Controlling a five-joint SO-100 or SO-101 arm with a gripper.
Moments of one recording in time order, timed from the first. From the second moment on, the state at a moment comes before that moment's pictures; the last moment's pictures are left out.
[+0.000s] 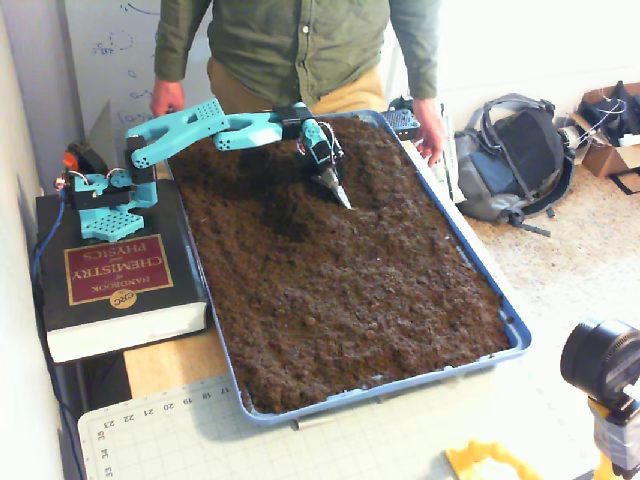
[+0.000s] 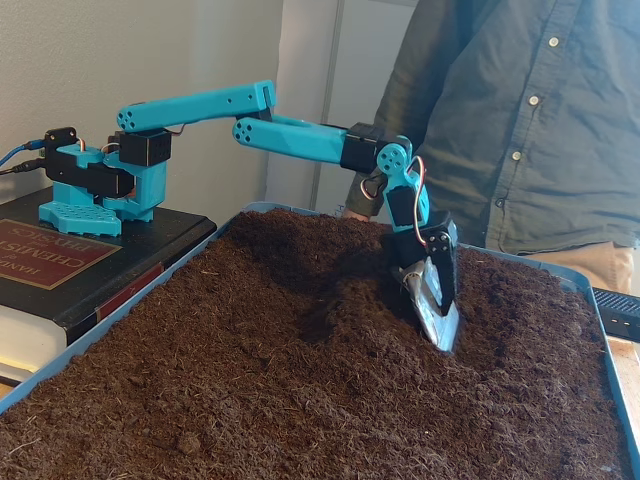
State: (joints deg) arm -2.7 18.5 23.8 60.9 -1.1
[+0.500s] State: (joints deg) arm -2.7 22.4 24.9 68.9 -1.1
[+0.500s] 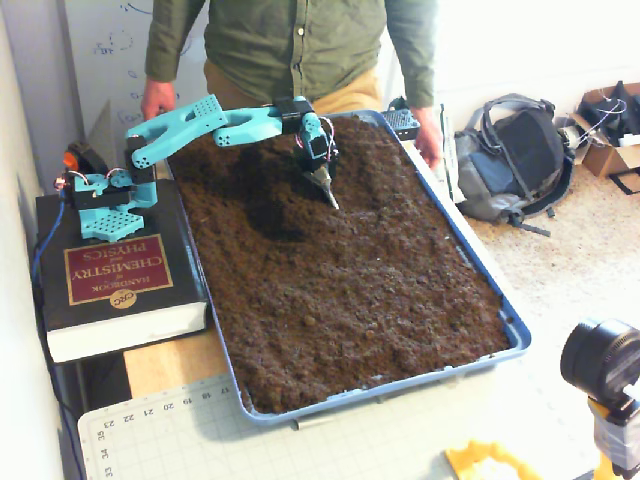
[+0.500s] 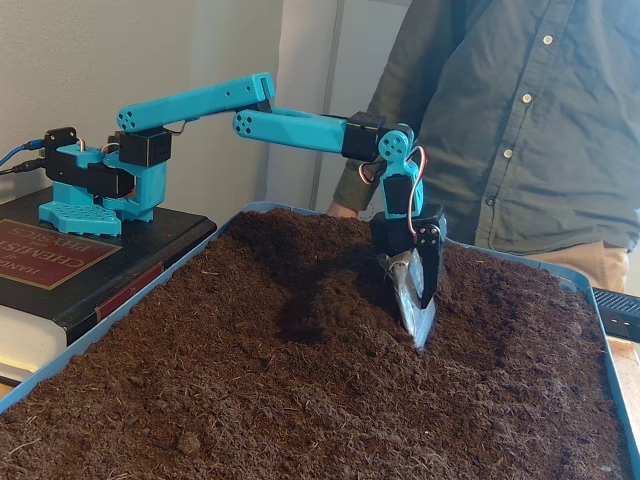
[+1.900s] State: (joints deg) arm 10.3 10.4 21.1 30.8 -6.3
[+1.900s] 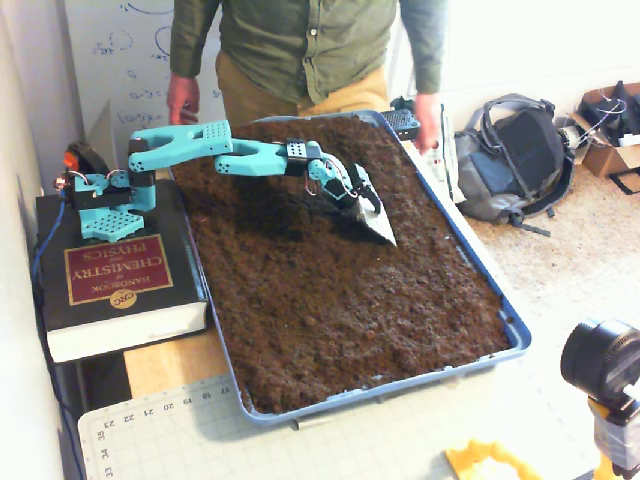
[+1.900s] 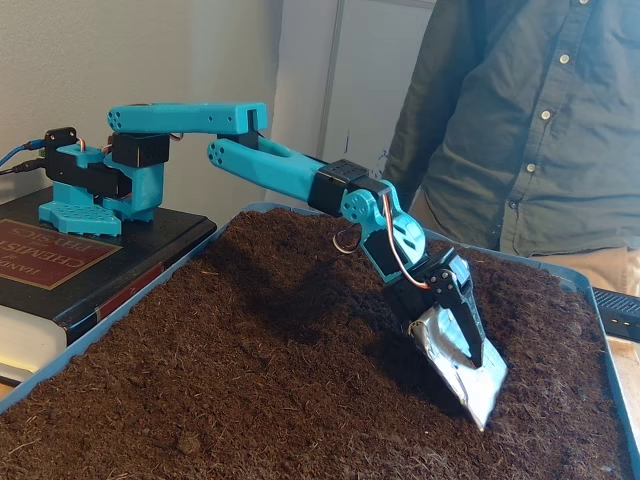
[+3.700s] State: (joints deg) arm 9.0 18.2 16.9 76.6 -6.2
